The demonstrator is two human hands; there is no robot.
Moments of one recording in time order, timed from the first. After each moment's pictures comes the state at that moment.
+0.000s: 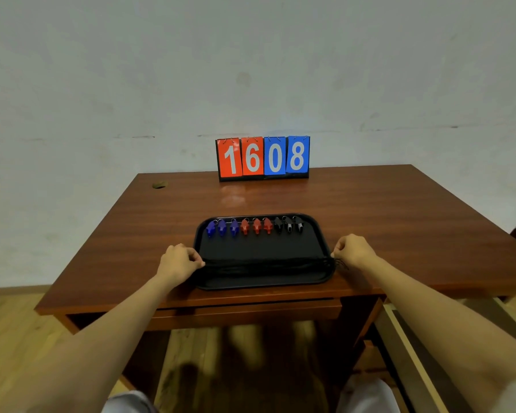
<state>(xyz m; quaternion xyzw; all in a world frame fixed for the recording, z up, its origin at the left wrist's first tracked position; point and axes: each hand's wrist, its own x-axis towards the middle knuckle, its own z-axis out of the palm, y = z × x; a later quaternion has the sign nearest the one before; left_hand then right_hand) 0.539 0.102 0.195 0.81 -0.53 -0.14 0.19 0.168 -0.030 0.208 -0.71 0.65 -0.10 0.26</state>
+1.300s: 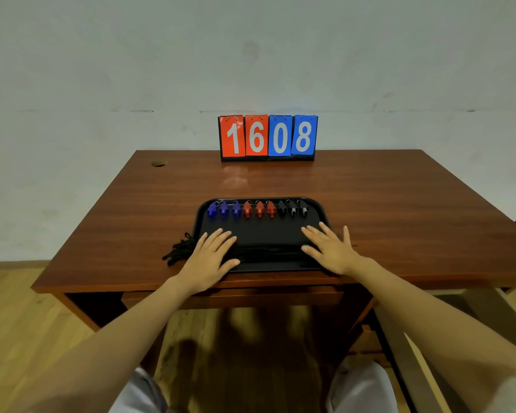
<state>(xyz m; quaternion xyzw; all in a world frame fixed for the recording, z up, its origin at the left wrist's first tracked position) 0.502 0.108 0.155 0.66 -0.74 -0.05 0.10 0.200 -0.014 0.170 -0.87 0.47 0.03 0.13</state>
